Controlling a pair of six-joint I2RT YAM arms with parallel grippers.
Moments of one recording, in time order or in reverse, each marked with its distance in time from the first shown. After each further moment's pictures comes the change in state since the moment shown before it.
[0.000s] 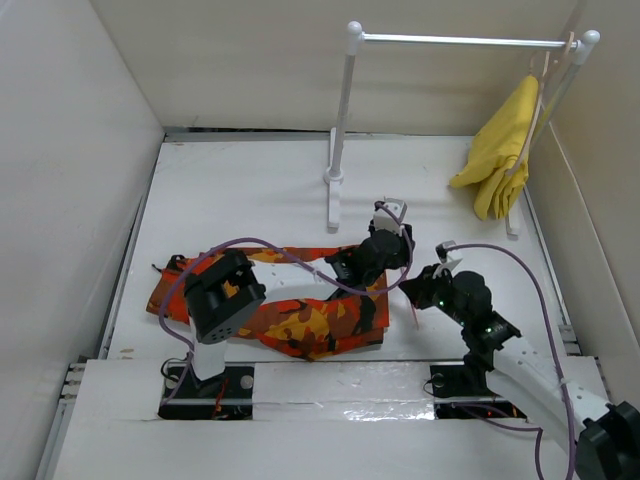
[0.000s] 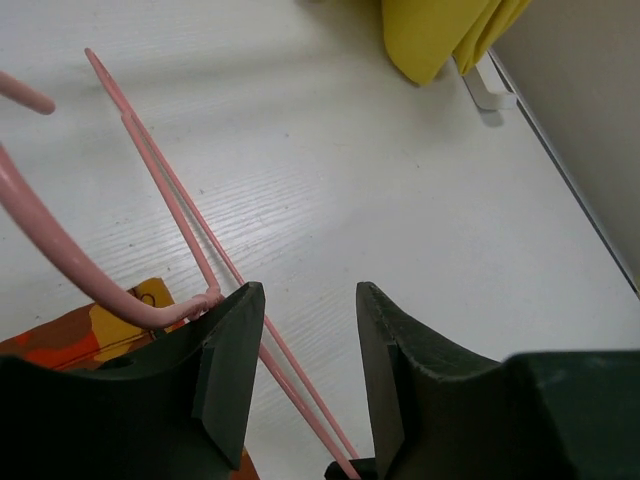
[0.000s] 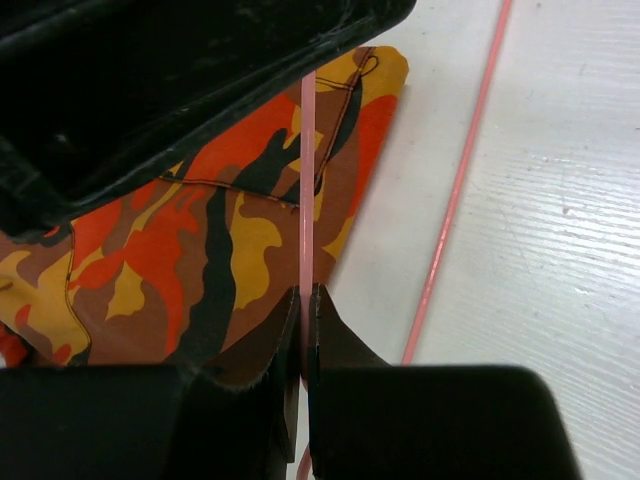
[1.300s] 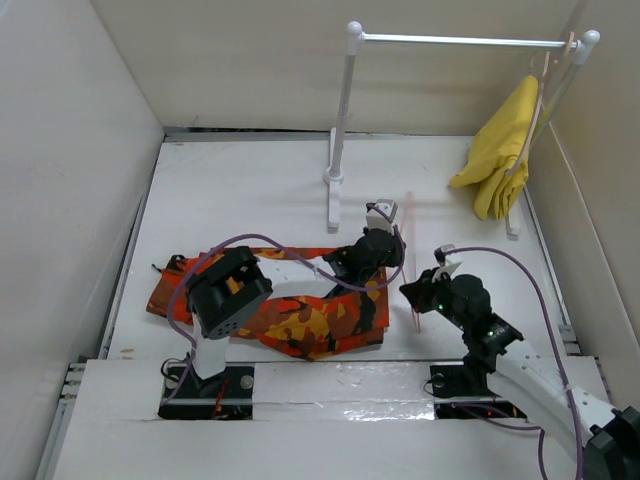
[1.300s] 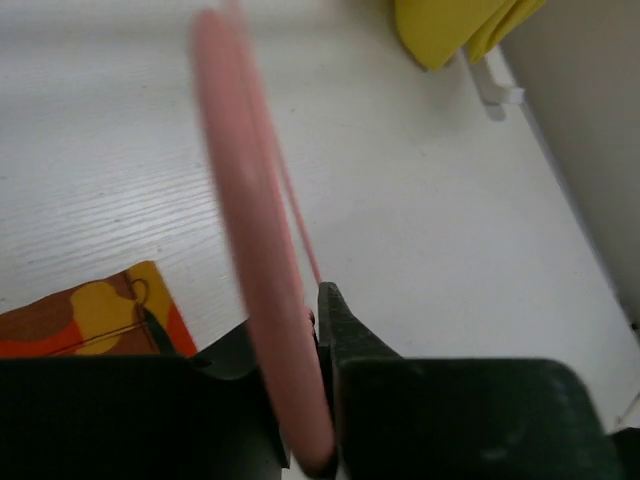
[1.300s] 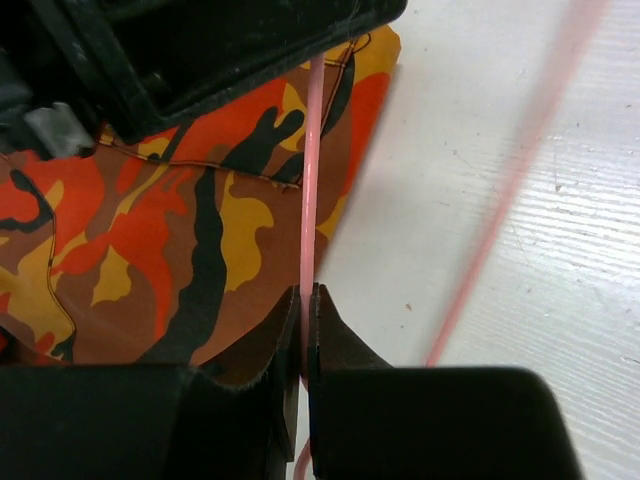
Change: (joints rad) left arm 0.042 0.042 -0.030 0.026 0.059 -0.084; right arm 0.045 -0.067 0.005 -0.102 0.075 -0.022
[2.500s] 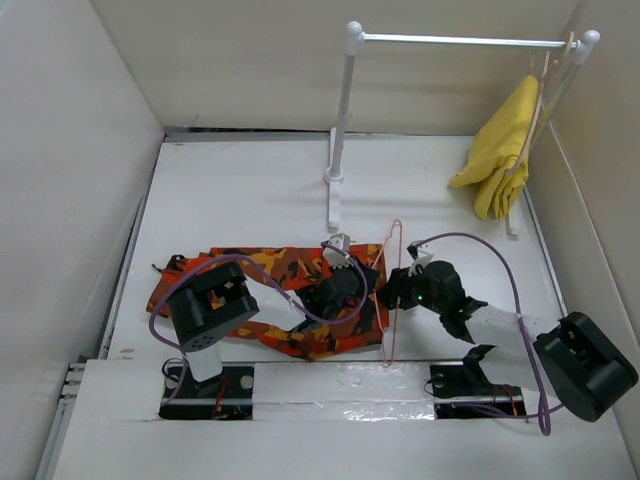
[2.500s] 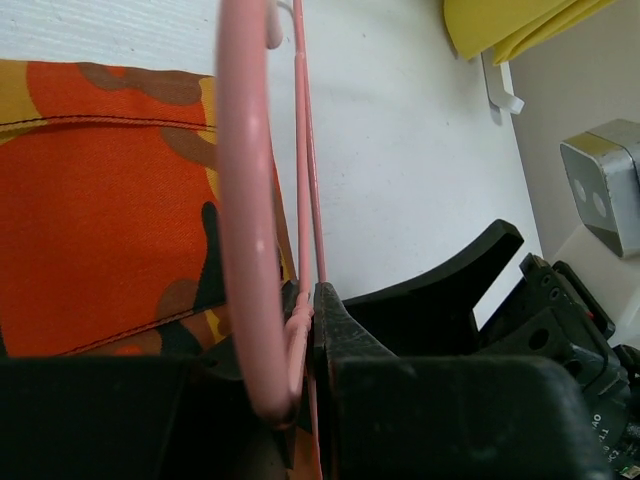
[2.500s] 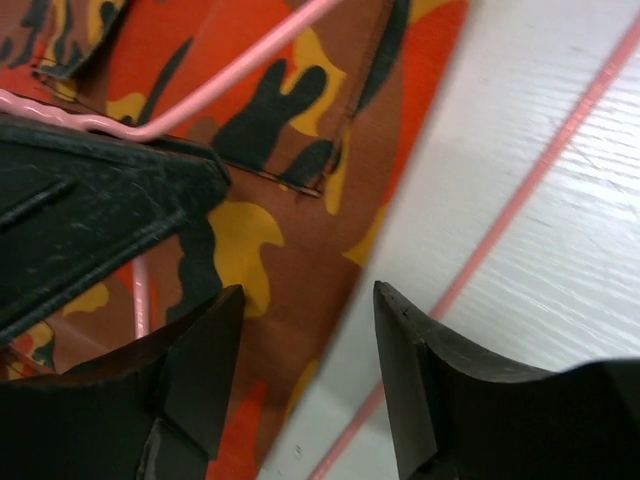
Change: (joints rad) left arm -0.070 -0.142 -0.466 0.340 -0.112 -0.353; right arm 0.027 0.594 0.047 0.394 -0.110 0.046
